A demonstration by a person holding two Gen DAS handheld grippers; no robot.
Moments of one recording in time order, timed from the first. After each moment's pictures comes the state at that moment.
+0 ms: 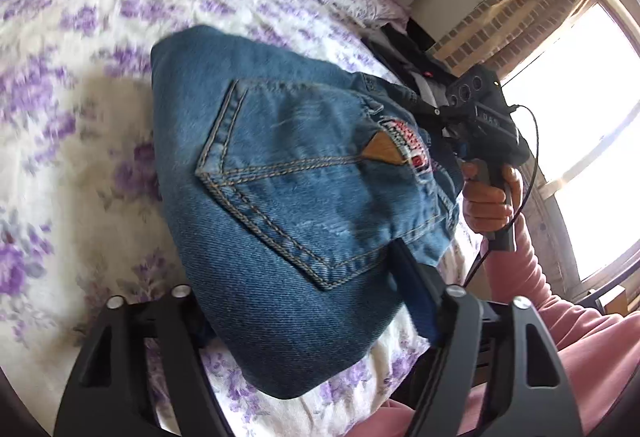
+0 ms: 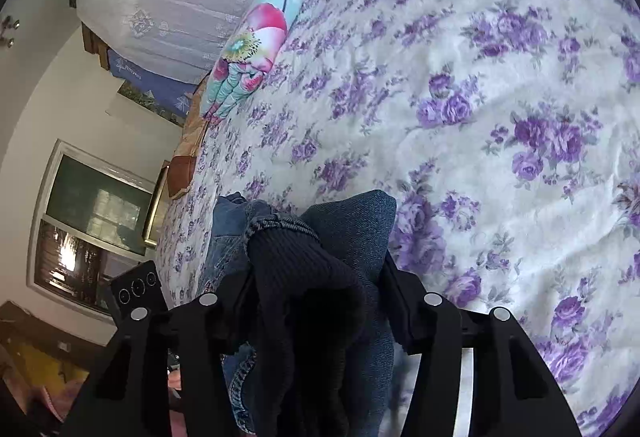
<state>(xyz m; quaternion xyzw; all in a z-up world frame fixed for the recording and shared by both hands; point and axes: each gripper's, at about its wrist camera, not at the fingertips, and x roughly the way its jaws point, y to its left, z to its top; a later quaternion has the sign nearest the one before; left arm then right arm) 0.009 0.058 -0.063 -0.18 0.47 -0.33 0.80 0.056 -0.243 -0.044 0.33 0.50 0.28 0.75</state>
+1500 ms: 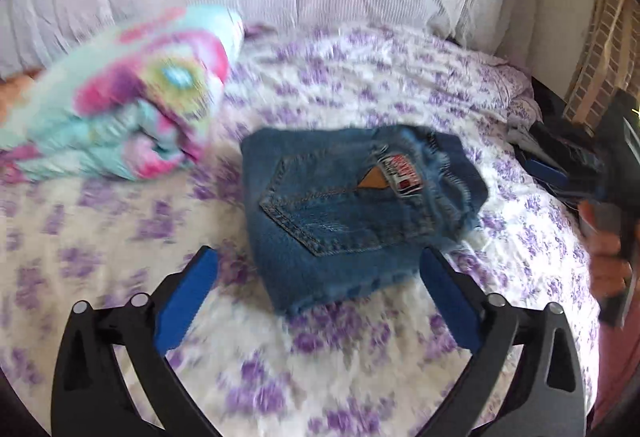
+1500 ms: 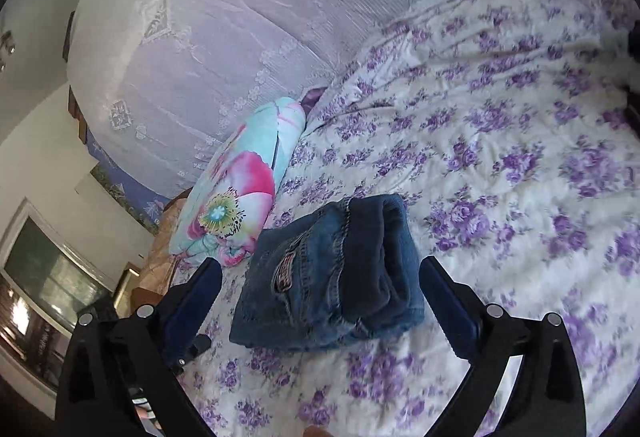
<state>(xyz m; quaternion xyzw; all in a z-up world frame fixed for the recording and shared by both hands) 0.221 0.125 0.024 -0.01 0.36 -0.18 0.91 0.222 -0.243 0.020 0.31 0.35 0.16 0.87</state>
